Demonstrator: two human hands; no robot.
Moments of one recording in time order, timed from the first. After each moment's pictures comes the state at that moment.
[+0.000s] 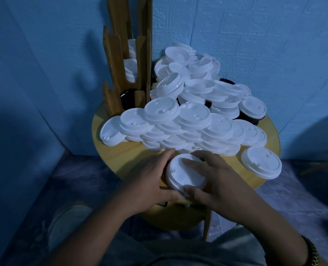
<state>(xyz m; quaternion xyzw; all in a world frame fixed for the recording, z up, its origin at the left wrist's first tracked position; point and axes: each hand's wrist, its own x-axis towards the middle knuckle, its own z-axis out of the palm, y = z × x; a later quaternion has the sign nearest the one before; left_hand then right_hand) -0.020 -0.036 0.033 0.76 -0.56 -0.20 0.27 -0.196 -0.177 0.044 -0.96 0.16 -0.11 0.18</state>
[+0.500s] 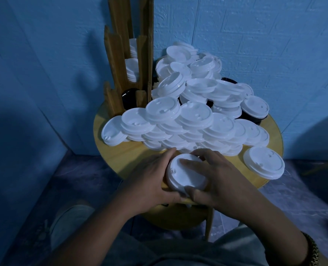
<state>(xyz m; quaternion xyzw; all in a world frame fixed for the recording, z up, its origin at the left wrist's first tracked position) -0.019 -0.038 0.030 0.76 -0.57 -0.19 0.26 -0.191 -0.179 0.045 -0.97 0.15 -0.12 0.16</state>
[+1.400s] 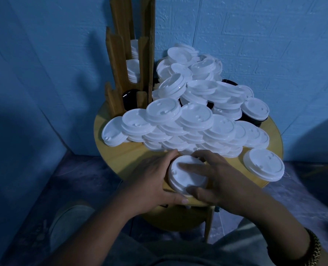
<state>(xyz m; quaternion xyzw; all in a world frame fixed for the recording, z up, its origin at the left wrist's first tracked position) -0.019 -0.038 0.032 0.75 -0.57 -0.20 0.27 -0.189 -0.192 0.049 -0.97 0.14 -0.04 0.21</state>
